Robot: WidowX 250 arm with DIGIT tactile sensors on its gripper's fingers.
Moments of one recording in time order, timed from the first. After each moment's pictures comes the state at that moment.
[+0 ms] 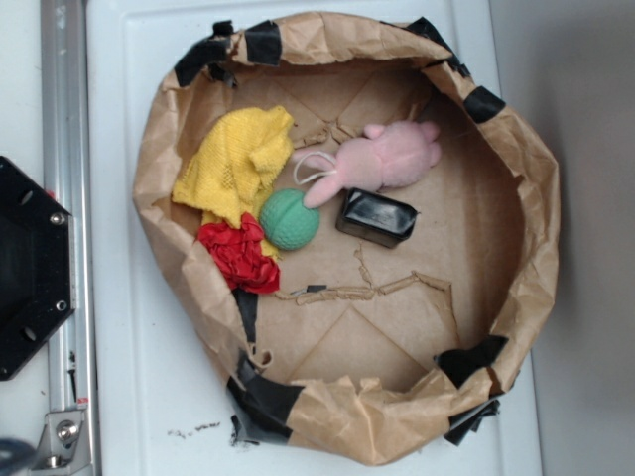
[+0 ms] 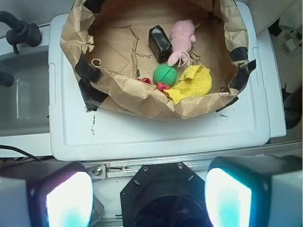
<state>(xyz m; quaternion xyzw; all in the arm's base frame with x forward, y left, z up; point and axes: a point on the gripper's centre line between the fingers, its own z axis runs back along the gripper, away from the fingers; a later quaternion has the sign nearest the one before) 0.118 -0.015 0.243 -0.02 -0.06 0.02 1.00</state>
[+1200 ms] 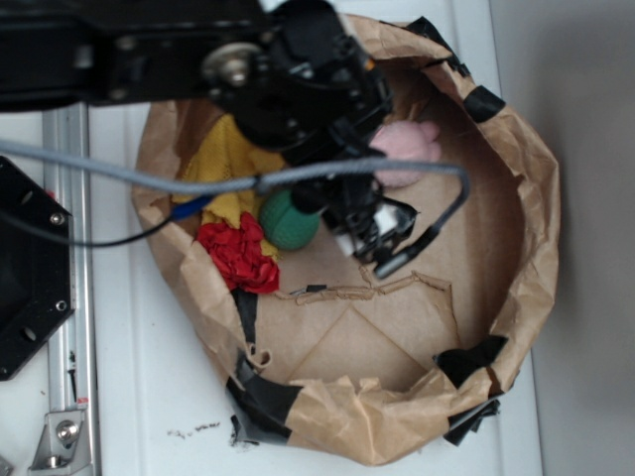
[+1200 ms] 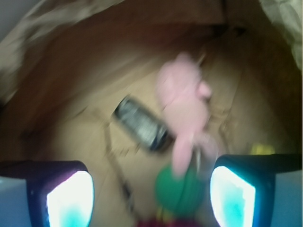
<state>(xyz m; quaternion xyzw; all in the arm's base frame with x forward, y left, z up) 0.265 0.039 0.101 -0.07 -0.13 0.25 0.96</state>
